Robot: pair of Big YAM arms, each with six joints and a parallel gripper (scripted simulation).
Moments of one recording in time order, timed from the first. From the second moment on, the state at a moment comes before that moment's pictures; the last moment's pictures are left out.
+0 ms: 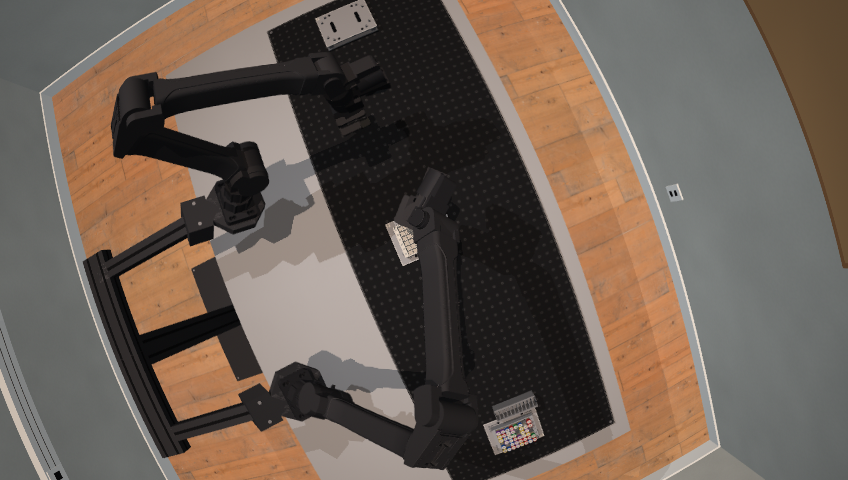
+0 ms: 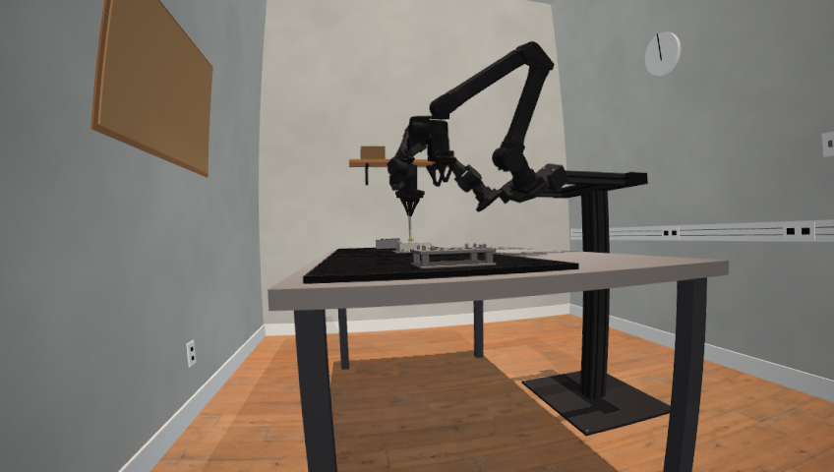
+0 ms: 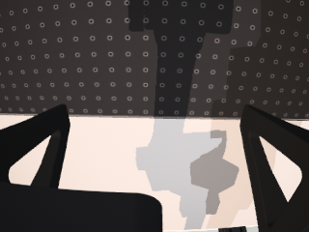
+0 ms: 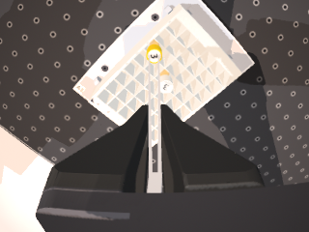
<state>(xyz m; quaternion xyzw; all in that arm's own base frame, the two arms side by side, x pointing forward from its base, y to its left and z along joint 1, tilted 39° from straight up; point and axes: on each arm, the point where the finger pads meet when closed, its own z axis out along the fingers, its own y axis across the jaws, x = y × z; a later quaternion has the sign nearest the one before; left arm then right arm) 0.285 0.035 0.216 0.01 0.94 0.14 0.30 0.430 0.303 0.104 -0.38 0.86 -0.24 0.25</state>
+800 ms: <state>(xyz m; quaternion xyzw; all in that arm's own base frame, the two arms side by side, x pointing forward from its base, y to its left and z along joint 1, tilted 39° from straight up) 0.285 0.035 0.216 0.01 0.94 0.14 0.30 0.430 0.303 0.104 -0.38 0.86 -0.24 0.25</state>
